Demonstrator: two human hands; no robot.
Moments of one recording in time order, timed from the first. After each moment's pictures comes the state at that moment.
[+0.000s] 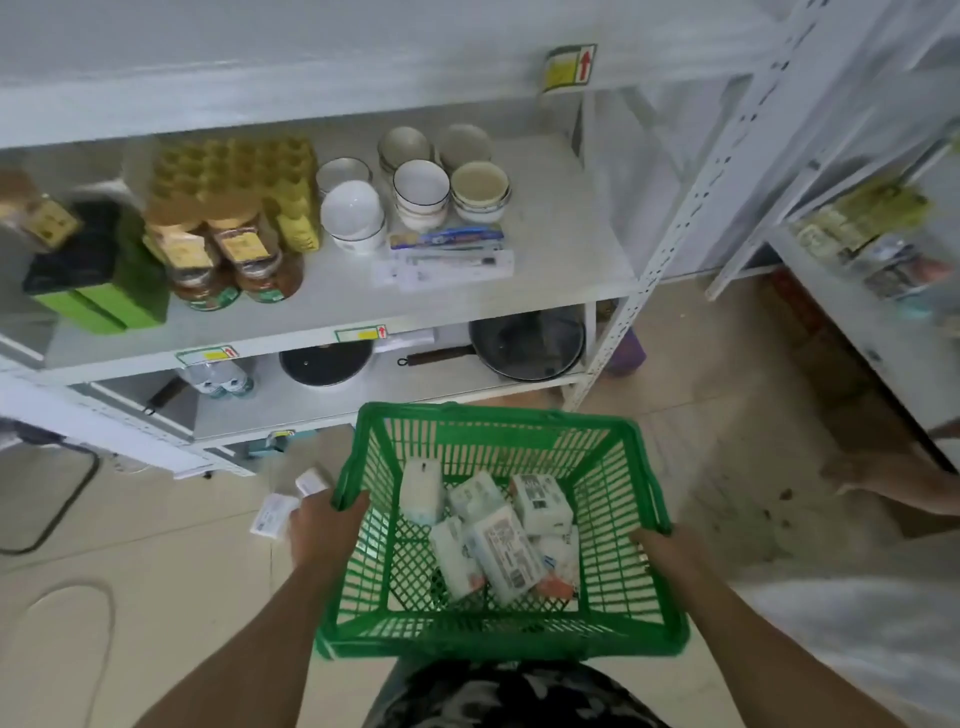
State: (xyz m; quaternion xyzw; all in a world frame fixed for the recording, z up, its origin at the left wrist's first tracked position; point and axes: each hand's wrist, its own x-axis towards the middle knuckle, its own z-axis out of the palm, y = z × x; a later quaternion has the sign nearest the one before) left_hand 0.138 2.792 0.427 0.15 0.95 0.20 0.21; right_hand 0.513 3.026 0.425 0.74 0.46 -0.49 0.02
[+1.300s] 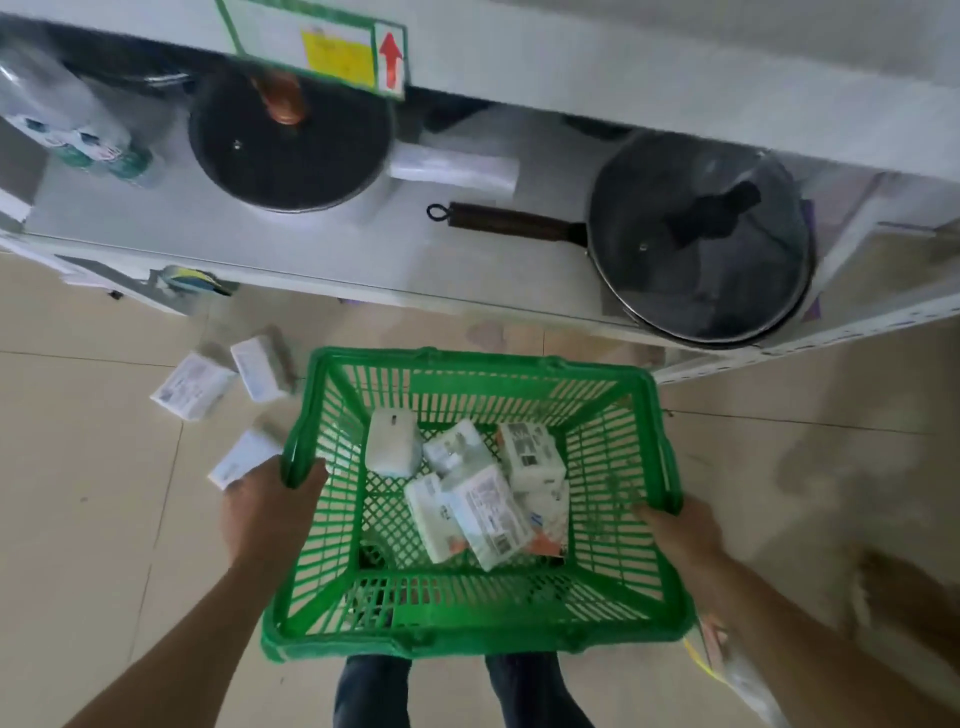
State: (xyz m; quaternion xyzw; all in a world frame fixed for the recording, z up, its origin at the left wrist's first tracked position) left_hand 0.076 2.840 0.081 -0.02 0.96 0.16 0.23; right_hand 0.351 3.171 0.070 0.68 0.60 -0.40 0.14
